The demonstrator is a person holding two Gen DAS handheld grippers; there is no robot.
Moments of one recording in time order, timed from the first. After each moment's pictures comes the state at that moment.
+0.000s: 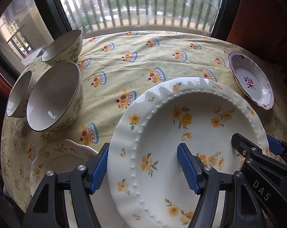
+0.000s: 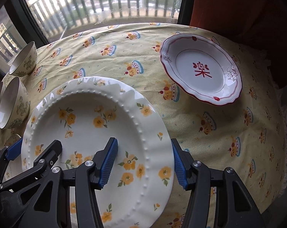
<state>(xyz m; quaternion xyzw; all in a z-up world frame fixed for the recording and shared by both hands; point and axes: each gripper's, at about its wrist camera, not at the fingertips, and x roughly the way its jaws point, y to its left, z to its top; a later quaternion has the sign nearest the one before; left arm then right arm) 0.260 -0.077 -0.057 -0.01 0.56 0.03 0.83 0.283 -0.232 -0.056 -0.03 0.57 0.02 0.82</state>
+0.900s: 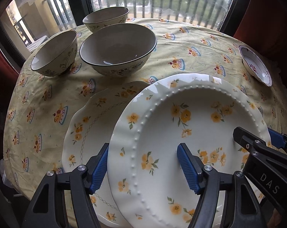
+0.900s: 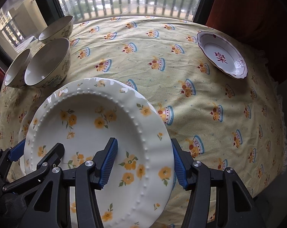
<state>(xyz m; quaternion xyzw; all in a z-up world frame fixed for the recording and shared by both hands) 0.172 0.029 -0.062 -0.04 0.57 0.02 0.82 0.193 -0.127 -0.046 -0.05 0.58 0.02 0.82</state>
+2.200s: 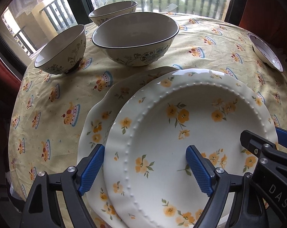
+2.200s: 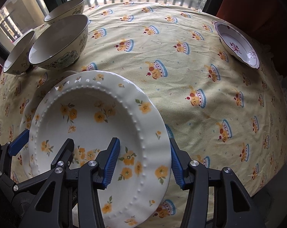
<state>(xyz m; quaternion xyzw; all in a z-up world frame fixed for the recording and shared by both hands) 0.167 0.053 -0.094 0.01 0.56 0.03 0.82 0.184 -0.080 -0.072 -0.05 0.60 0.01 0.80</state>
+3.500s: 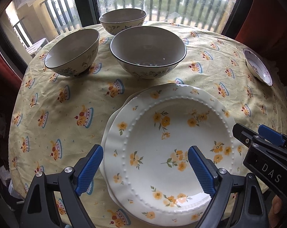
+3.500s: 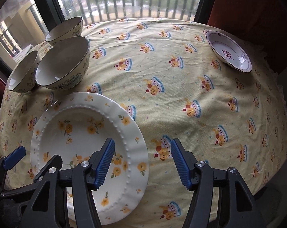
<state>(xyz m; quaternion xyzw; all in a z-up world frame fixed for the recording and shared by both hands) 0.160 0.080 -0.056 -0.04 0.56 0.00 0.83 0.181 -0.082 -0.047 -0.01 0.56 -0.01 0.83</state>
